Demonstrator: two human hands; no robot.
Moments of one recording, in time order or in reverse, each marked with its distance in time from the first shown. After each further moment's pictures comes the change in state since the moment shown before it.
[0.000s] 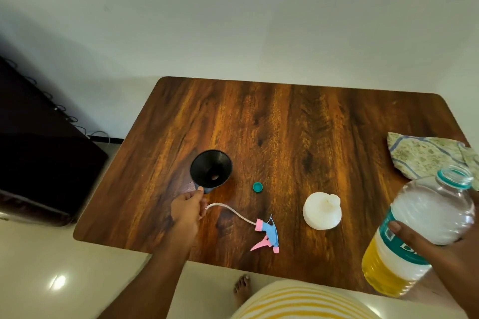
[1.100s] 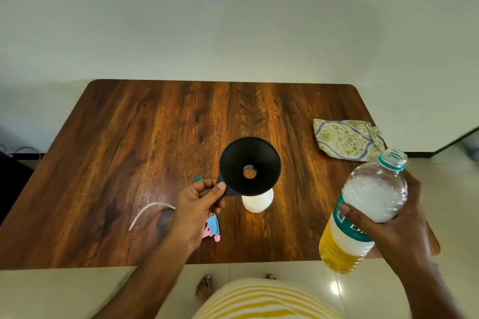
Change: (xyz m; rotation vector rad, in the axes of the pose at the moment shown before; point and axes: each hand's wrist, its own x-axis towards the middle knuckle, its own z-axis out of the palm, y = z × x) left_hand -0.167 0.006 0.083 -0.150 -0.711 0.217; right_hand -0.030 0.003 -0.065 0.078 0.118 -0.122
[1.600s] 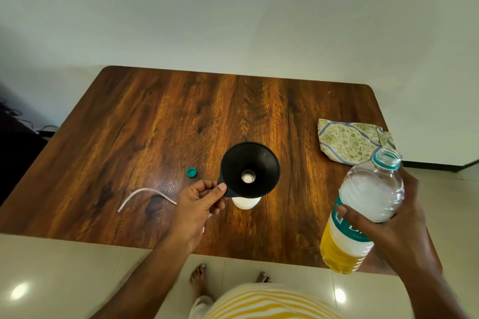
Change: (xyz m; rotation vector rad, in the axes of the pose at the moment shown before) left_hand -0.011 -0.026 0.049 0.052 0.149 -0.004; right_hand 0.042 0.029 -0.036 -0.038 -0.143 -0.036
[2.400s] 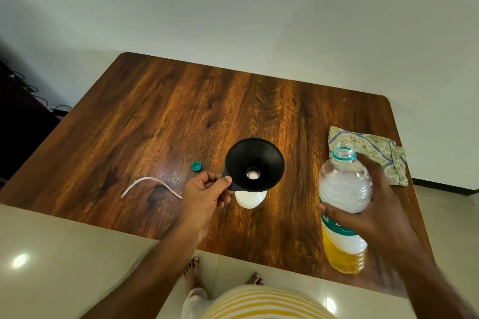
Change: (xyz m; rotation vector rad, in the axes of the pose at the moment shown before) left_hand 0.002 0.008 0.014 0.047 0.129 0.038; right_hand 0.042 -0.010 0.018 -0.162 -0.286 -0.157
